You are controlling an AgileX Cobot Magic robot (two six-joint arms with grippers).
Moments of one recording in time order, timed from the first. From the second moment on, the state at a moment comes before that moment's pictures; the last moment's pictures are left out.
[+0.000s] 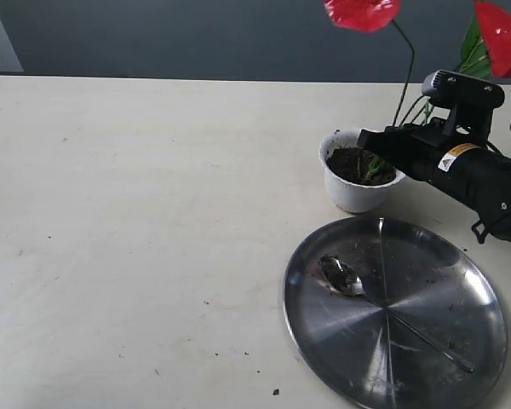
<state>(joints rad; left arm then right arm) -0.07 -0.01 0.00 0.21 0.26 -0.07 0.26 1.80 -0.62 0.03 -0.60 0.30</state>
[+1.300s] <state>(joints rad) -0.07 -0.01 0.00 0.21 0.26 -0.07 0.34 1.83 -0.62 -0.02 -0.64 0.28</state>
